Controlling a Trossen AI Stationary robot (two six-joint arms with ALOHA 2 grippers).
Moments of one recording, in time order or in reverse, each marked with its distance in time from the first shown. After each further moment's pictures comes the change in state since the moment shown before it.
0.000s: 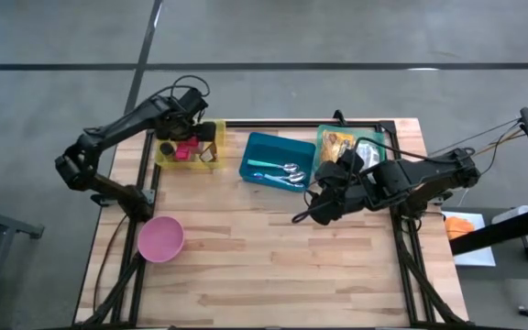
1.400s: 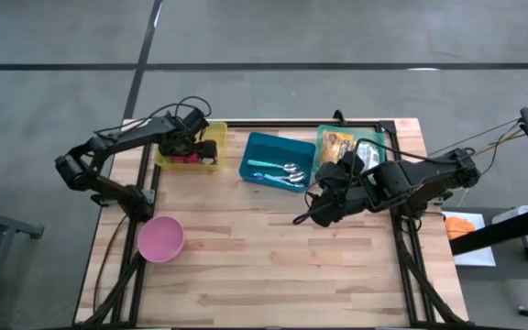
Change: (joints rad) left arm -0.003 0.000 -0.326 0.275 0.035 0.016; right arm 0.008 0.000 0.000 -0.003 -0.012 0.023
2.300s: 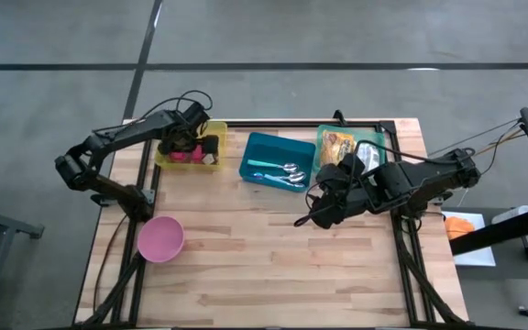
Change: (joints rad) left arm 0.001 0.000 0.088 -0.051 0.050 0.007; right arm 0.010 0.000 0.000 -0.009 -0.017 0.018
